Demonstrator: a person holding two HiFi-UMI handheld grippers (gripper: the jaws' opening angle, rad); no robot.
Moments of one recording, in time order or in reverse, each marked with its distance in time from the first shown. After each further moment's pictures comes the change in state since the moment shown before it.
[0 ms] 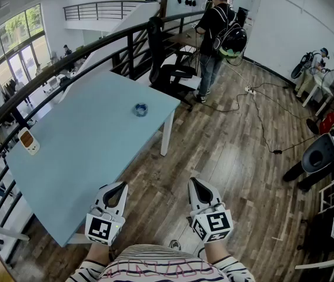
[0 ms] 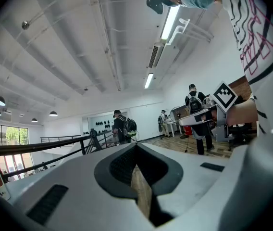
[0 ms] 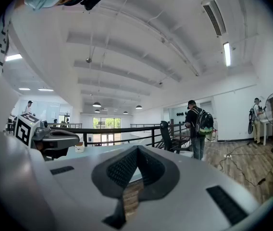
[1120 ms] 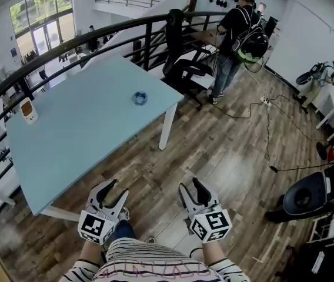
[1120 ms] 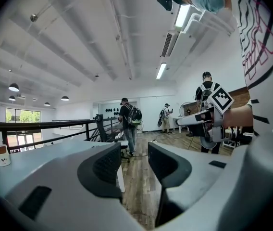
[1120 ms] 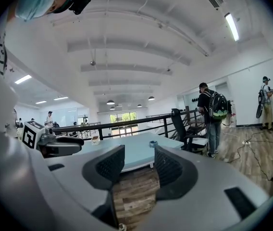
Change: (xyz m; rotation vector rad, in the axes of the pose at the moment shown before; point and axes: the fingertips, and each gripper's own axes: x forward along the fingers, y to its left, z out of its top) left arm 0.044 -0.100 -0.033 -0.124 0.156 0.102; right arm -0.019 -0.100 -0.043 0.082 0.107 0.228
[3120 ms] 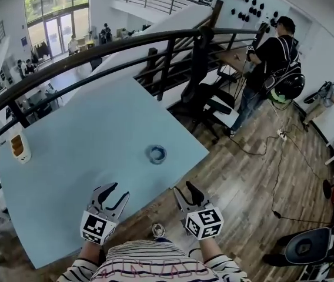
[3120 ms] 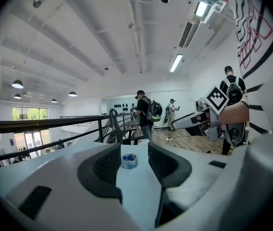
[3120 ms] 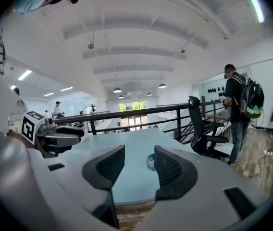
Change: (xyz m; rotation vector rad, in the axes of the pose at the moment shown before) left arm 0.217 0.293 -0.006 -0.014 0.055 0.083; right arm 0.389 -0.068 0.050 -0.071 0.150 0.132
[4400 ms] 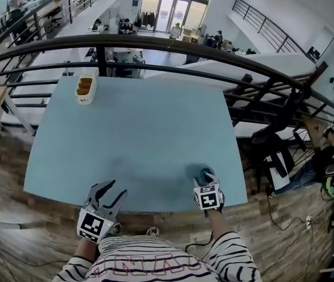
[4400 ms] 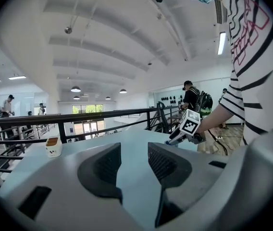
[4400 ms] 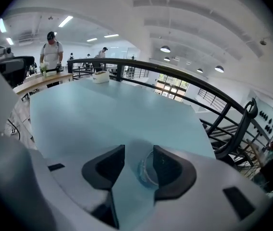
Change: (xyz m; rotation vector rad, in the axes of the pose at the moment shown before) left arm -0.109 0.034 -0.044 -0.142 0.099 0.628; right arm 0.235 -0.013 -0.089 -0.576 0.466 0.302
